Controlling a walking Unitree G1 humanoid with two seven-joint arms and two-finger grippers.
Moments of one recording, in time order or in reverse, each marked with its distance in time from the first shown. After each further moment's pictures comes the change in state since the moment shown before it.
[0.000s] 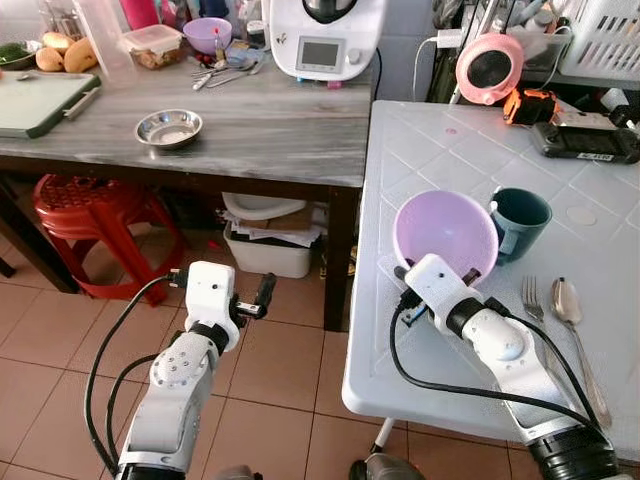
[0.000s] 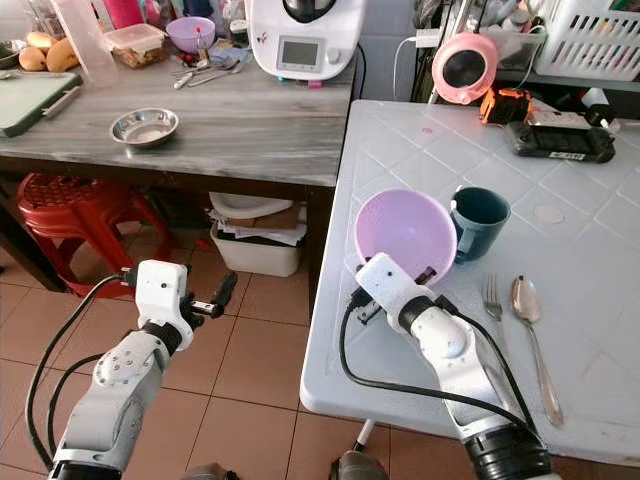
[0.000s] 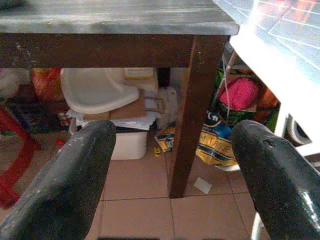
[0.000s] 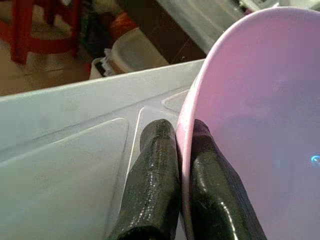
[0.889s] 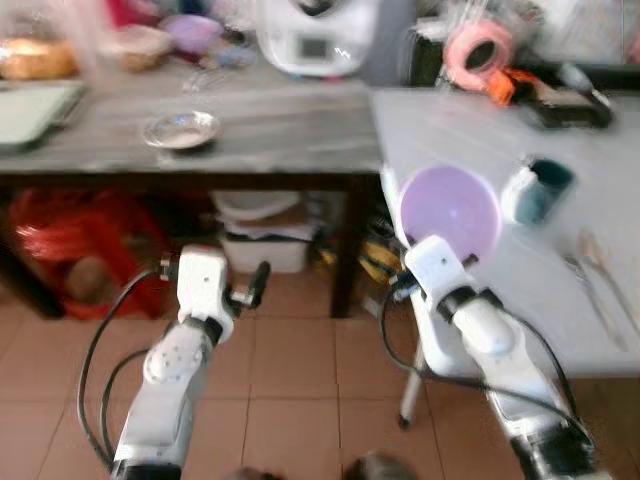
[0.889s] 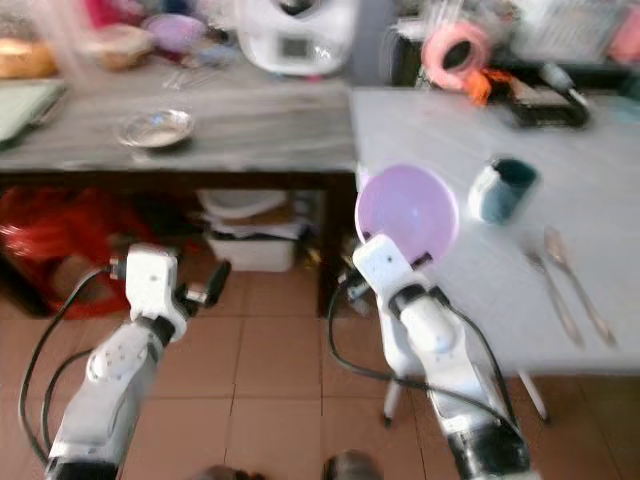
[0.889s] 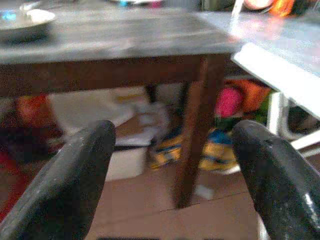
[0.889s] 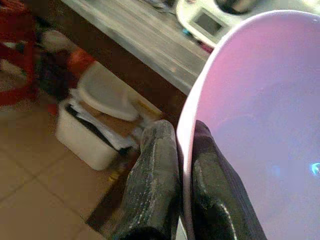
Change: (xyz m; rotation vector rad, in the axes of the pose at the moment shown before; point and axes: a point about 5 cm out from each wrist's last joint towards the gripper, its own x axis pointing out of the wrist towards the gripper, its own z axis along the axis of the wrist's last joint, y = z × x) left arm 0.008 -0.008 0.015 -0.005 -0.105 -0.028; right arm 0.003 -0.009 0.019 0.030 -0.129 -0.134
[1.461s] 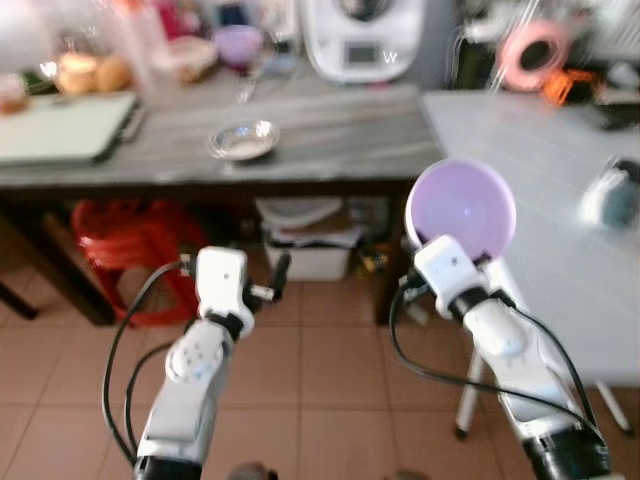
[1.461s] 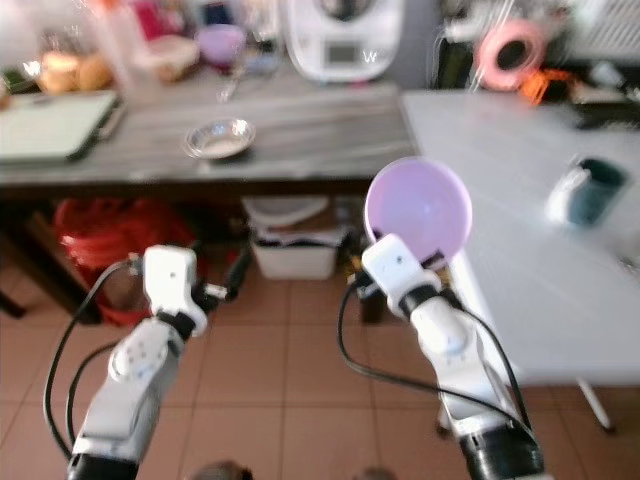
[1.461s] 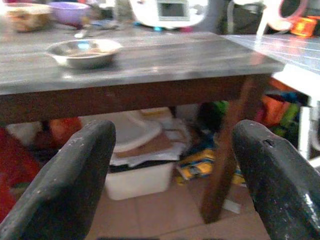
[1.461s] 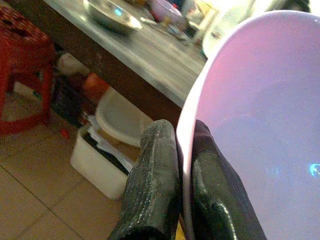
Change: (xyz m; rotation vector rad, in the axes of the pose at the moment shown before) left arm 0.000 -0.001 0.003 0.024 -0.047 0.015; right arm 0.000 0.003 0.004 -0.002 -0.030 -0.011
